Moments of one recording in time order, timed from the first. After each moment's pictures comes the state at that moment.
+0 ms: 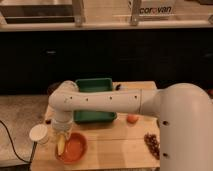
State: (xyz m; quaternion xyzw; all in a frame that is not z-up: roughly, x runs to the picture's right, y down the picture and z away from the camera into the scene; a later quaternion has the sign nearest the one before) arm -0.214 0.216 0.683 -0.21 -0.40 -0.62 0.64
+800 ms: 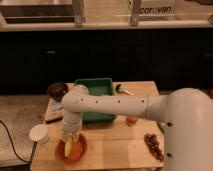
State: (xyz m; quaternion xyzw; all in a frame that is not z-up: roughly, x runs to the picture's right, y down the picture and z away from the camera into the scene) arm -0.184 0.239 0.709 -0.23 -0.43 -0.58 0.65
